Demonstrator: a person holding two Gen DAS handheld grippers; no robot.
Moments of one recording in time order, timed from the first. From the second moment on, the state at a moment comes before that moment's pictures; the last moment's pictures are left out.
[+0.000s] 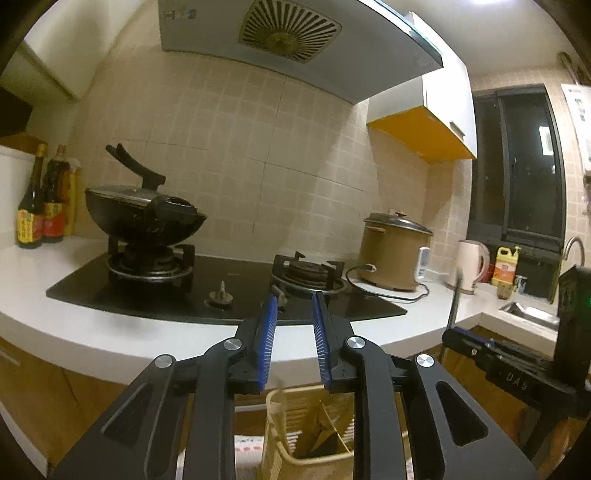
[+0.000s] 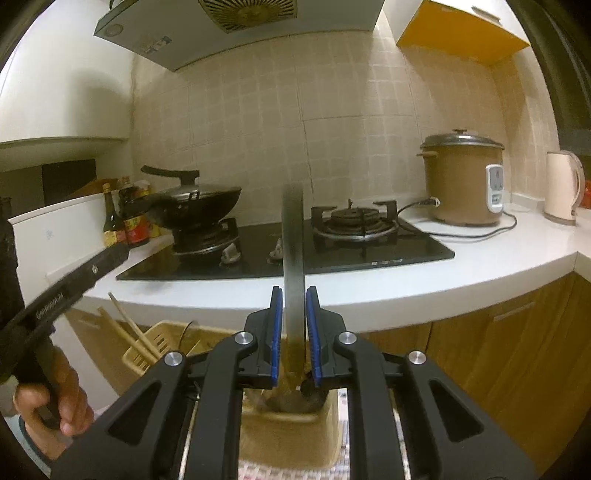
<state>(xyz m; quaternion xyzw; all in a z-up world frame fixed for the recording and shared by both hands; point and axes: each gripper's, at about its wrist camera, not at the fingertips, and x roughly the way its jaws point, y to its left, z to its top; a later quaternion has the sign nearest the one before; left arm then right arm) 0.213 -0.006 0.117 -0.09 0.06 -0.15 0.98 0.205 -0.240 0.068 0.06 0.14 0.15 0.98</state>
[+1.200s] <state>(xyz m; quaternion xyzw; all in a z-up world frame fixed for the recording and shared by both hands) 0.133 0.068 0.021 -0.05 0.48 -0.19 0.85 0.123 -0.230 0.001 0.02 0.53 0.15 0.84</state>
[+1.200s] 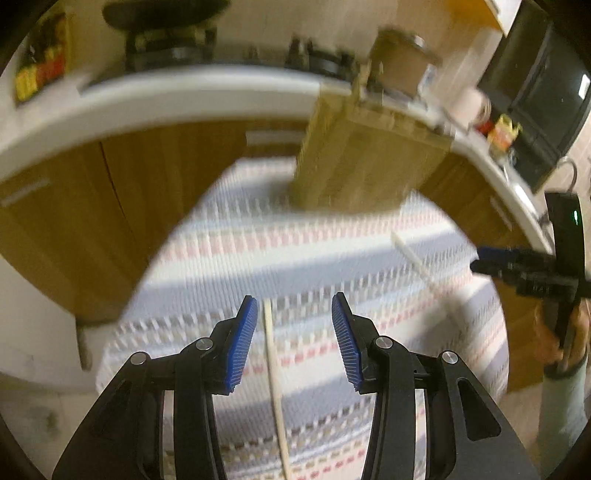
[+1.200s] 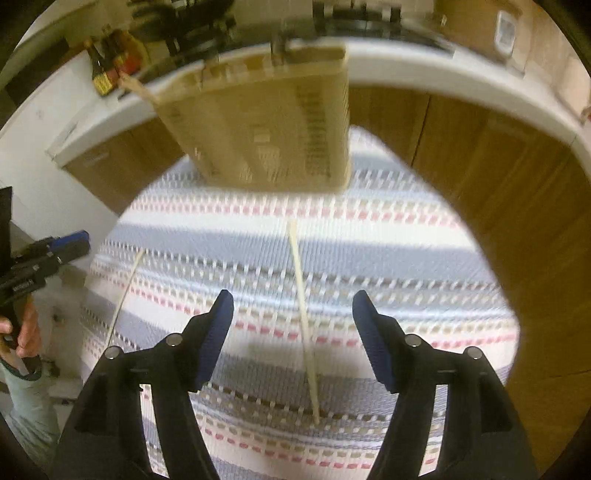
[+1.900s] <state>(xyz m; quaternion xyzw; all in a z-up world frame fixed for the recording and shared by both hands) 0.147 0.041 -0.047 0.06 0.59 -0.20 0.78 0.168 -0.193 -0.065 -0.05 0.61 0.15 0.78</state>
